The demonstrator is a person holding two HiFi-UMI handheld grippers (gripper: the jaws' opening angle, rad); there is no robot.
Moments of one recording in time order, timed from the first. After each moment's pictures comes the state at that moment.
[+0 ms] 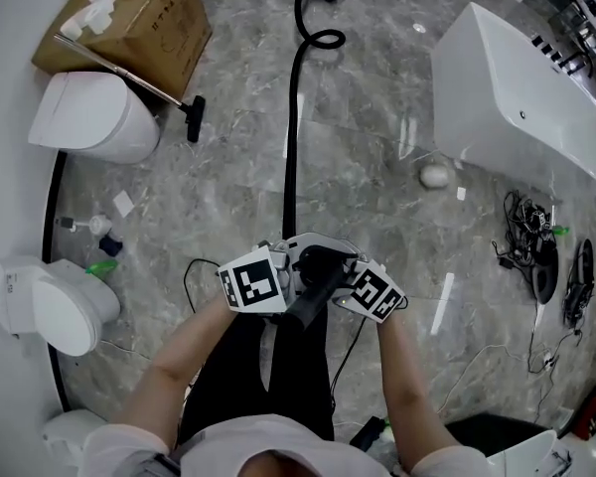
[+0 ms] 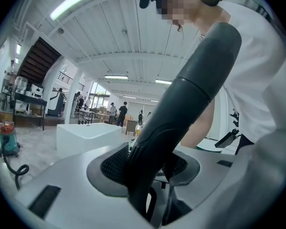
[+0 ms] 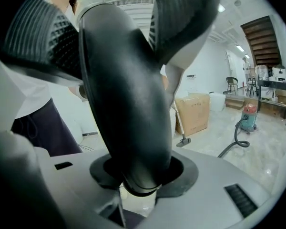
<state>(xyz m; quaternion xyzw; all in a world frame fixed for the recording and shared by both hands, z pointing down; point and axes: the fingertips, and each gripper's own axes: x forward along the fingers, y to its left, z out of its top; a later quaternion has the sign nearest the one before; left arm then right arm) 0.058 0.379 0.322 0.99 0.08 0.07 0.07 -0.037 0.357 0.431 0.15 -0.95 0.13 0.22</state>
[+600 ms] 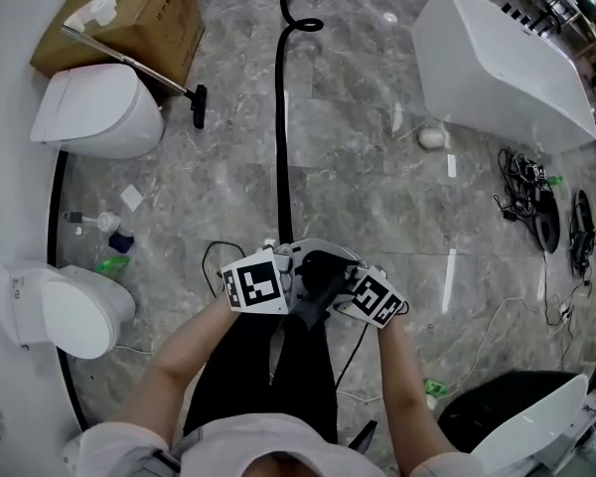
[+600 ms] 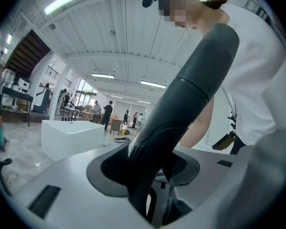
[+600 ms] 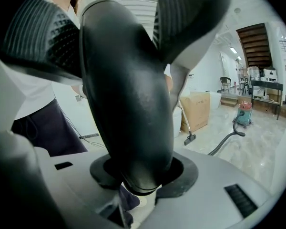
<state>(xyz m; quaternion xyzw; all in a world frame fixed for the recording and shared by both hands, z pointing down) -0.059 0.557 0.312 0.98 0.16 0.06 0.07 -0.151 0.525 0.423 0.20 -0.94 0.14 0.23</state>
